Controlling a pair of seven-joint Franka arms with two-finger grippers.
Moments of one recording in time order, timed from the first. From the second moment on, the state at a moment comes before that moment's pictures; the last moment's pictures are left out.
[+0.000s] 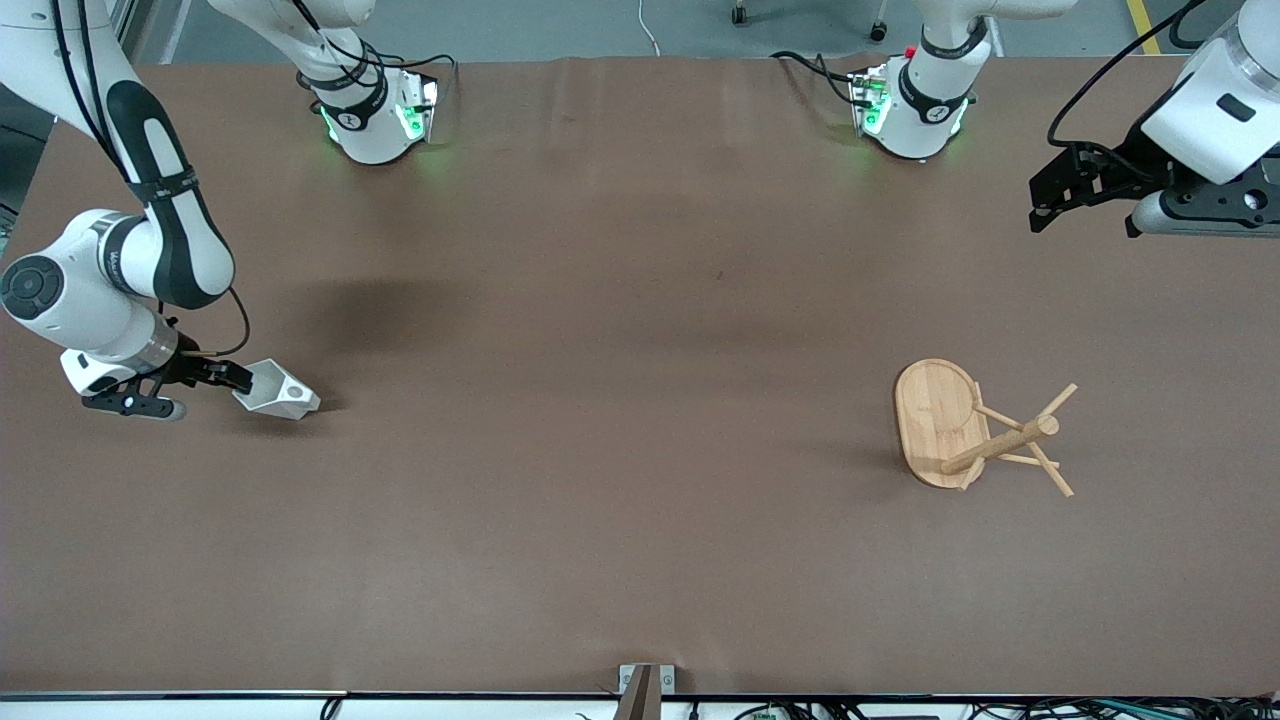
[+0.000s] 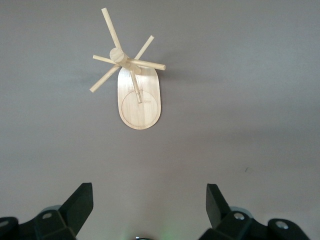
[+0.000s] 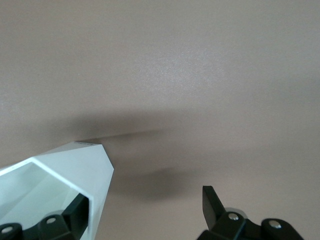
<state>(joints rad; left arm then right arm) -0.15 -0.02 -0.03 -1.48 -0.01 1.47 -0.12 -0.13 0.32 -0.13 -2.18 -0.02 2.52 -0.11</state>
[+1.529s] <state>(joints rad) -0.19 -0.01 -0.25 -1.41 -0.02 1.47 -0.11 -0.12 0.32 -0.09 -1.86 0.13 2.05 -0.48</state>
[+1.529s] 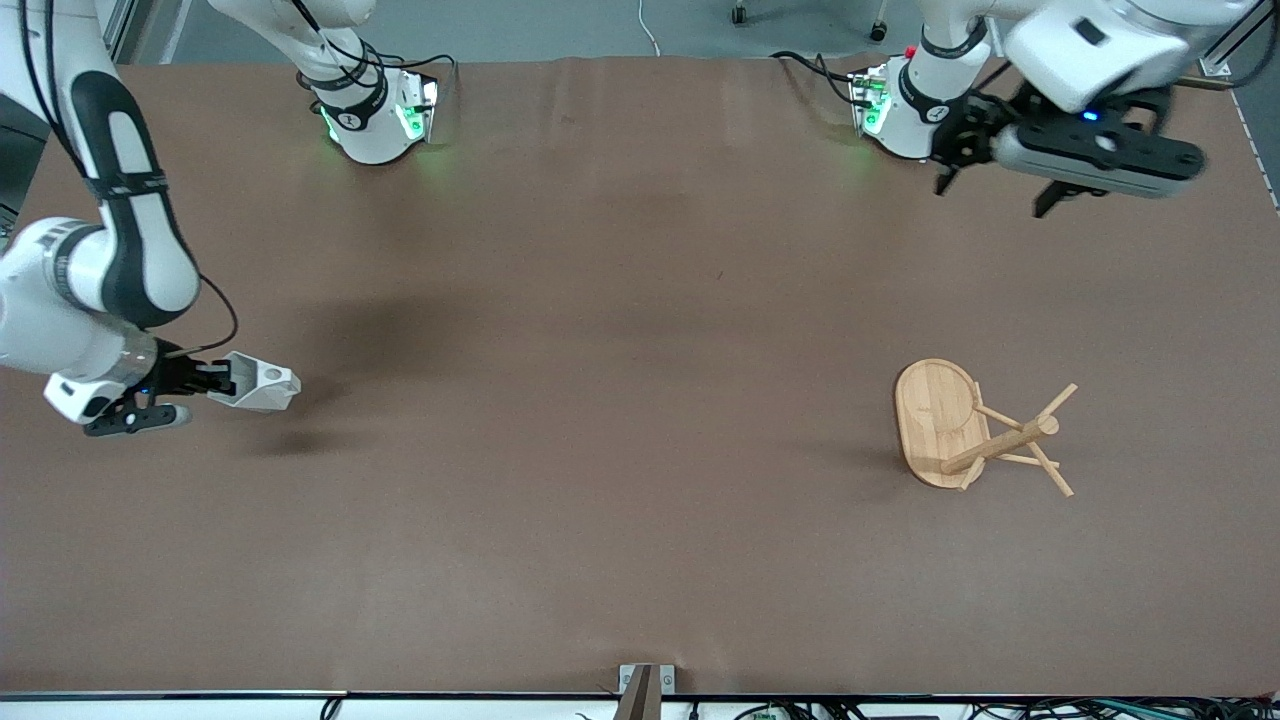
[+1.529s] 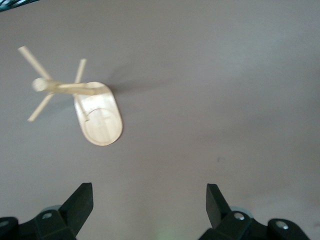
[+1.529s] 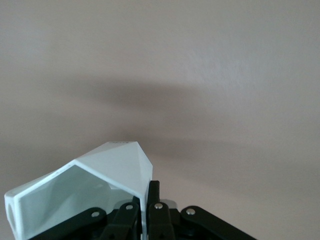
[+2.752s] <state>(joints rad) -0.25 0.29 -0.77 -1.39 -0.08 1.95 0.09 0.17 0.35 -0.05 -1.80 1.05 1.60 -0.53</state>
